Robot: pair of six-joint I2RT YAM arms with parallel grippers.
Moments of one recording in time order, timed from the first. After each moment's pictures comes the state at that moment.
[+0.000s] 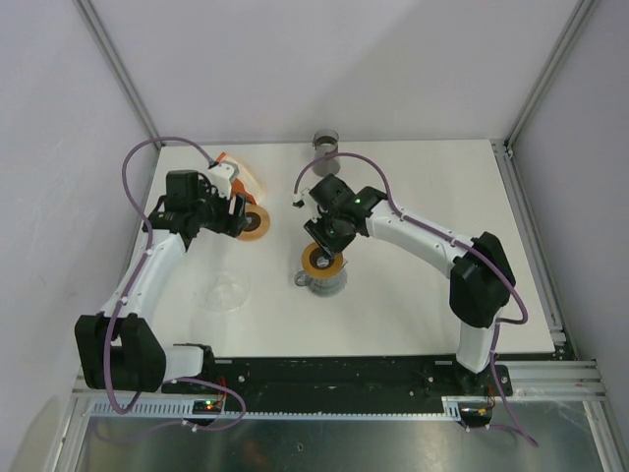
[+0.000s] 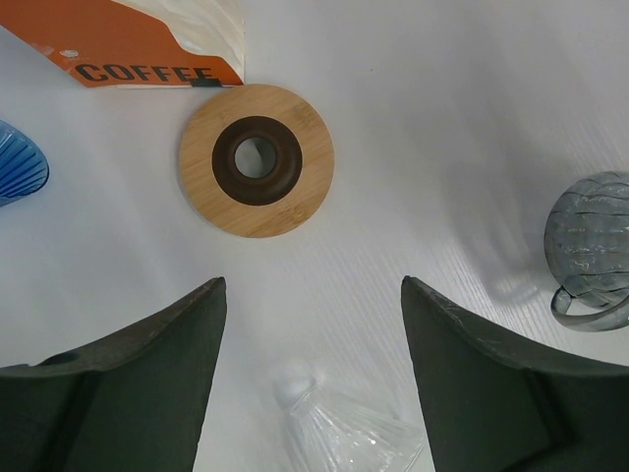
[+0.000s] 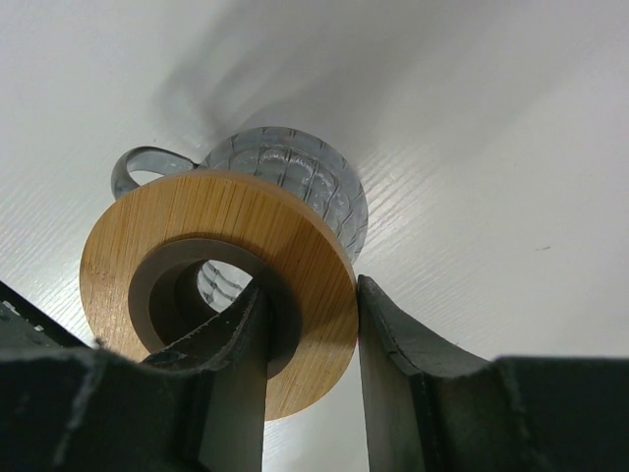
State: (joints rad) left arm -0.05 1.27 1.03 -0.48 0.33 0.25; right arm 0.81 1.85 1.61 -0.83 -0.06 -0.04
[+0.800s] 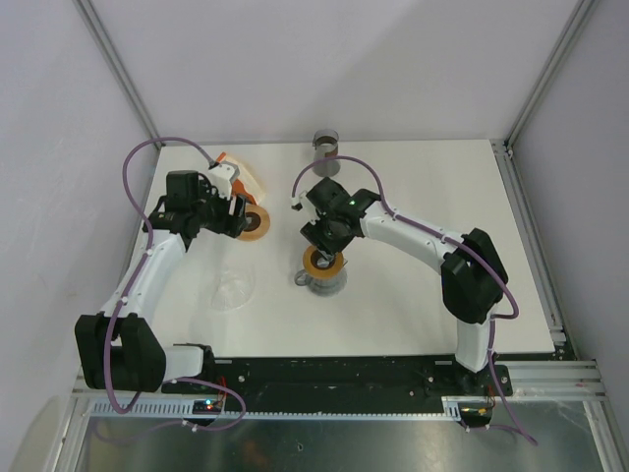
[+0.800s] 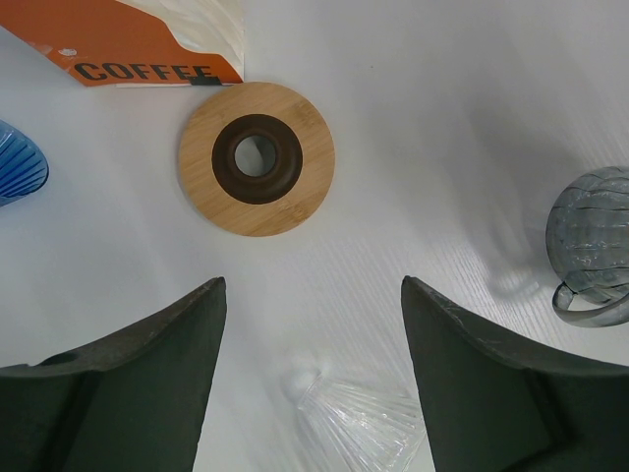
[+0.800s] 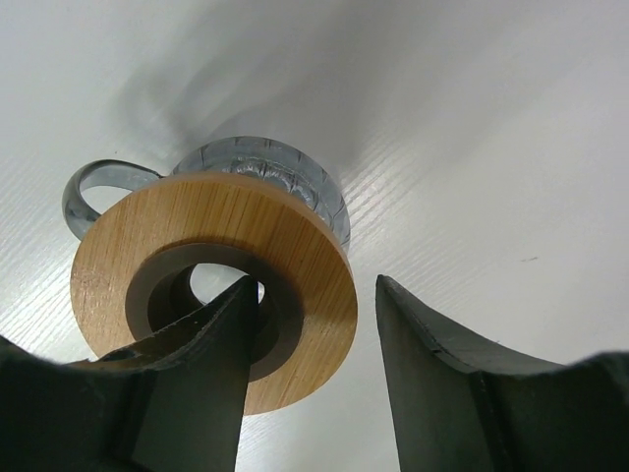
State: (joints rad) left arm -0.05 1.27 1.03 -0.48 0.33 0.26; right arm 0.82 1.90 1.61 -0.79 -0.02 -0.06
